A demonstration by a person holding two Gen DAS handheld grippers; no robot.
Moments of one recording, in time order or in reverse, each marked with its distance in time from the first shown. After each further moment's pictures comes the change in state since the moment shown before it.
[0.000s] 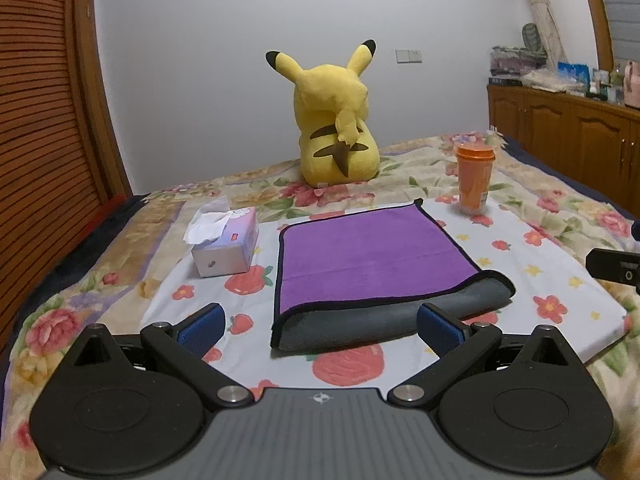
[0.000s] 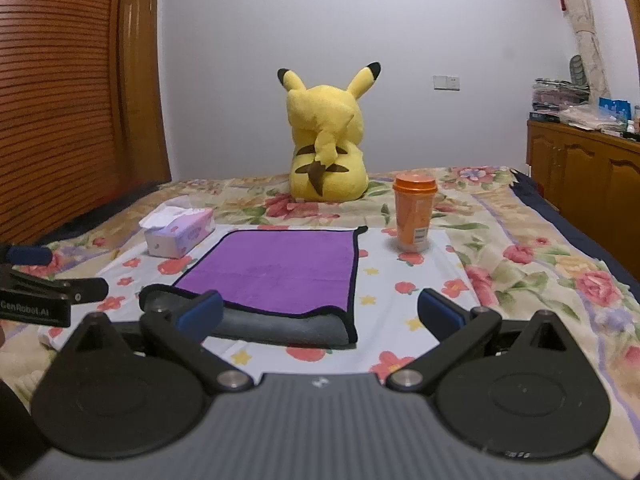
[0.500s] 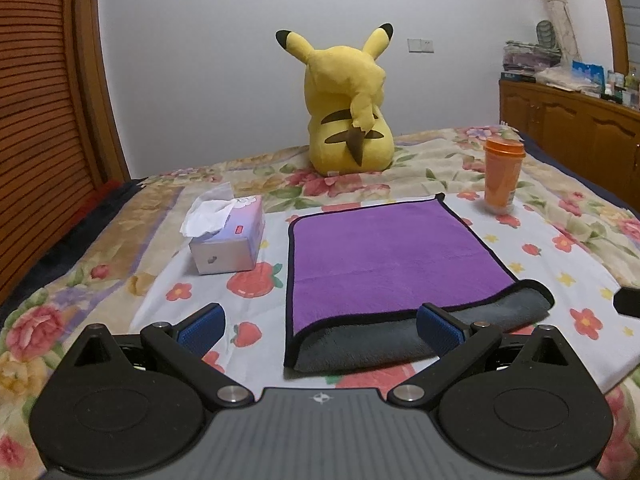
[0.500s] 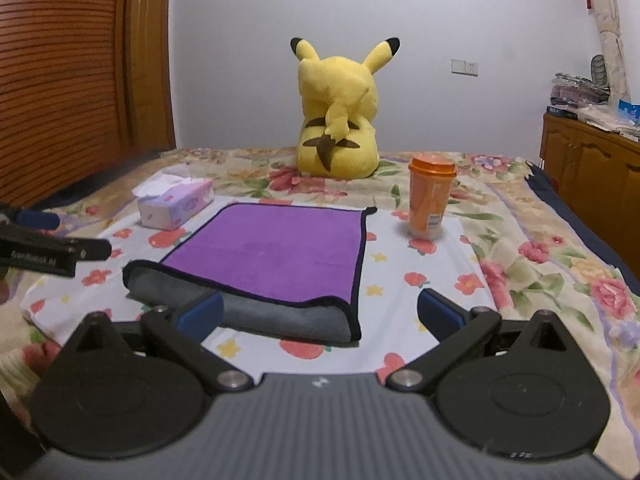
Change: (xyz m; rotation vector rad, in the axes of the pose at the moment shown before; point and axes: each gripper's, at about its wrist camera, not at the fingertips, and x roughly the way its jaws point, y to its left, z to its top) left arm 0.057 0.027 0.010 -0.038 0.036 -0.009; right arm 0.039 0.003 0.001 -0.065 0.085 0.008
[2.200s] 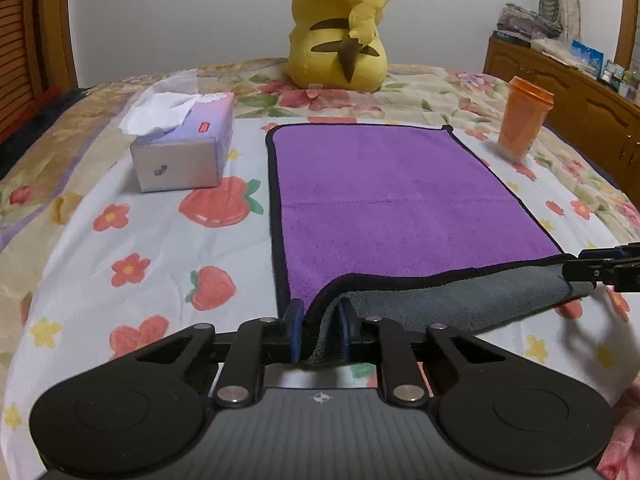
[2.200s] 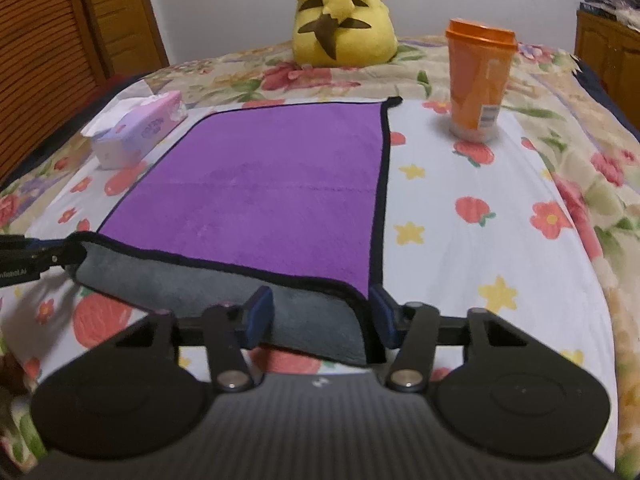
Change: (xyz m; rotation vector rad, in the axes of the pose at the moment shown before) left arm 0.116 0.047 -0.024 -0.084 0.227 -0.183; right arm 0.138 -0.021 0.001 0.097 0.331 0.082
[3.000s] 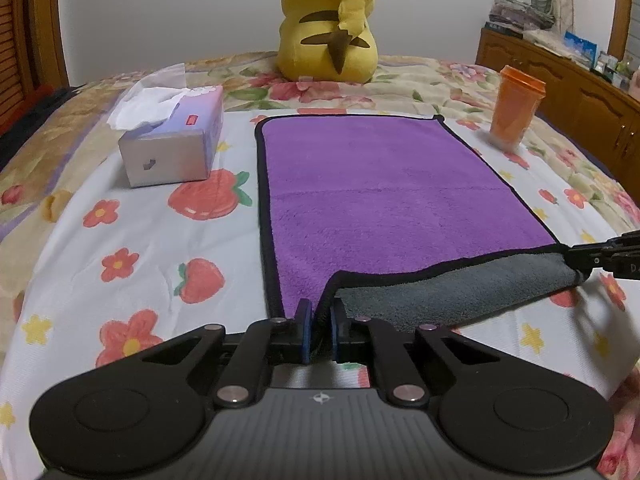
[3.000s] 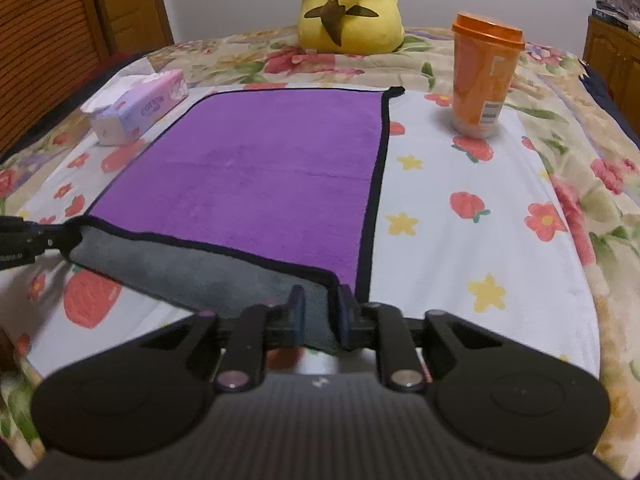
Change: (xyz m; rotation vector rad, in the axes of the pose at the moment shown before) left arm 0.002 -0.004 -0.002 0.020 0.014 -0.022; right arm 0.001 -0.003 0.001 -0.067 0.049 -0.014
